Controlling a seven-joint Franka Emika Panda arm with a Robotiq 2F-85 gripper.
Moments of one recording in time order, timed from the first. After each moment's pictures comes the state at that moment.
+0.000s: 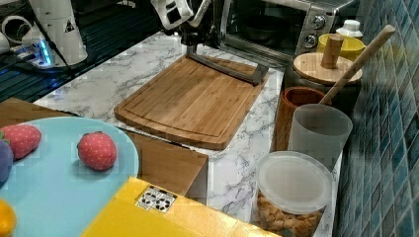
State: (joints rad) arm 0.07 0.07 -0.27 -2.47 1.15 0.68 -1.67
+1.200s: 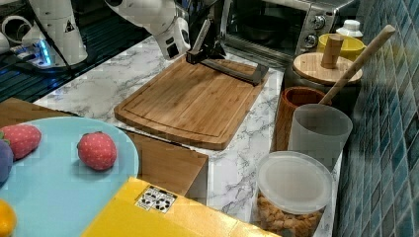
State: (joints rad) arm 0.07 0.22 -0.25 -2.47 1.47 0.60 -1.82
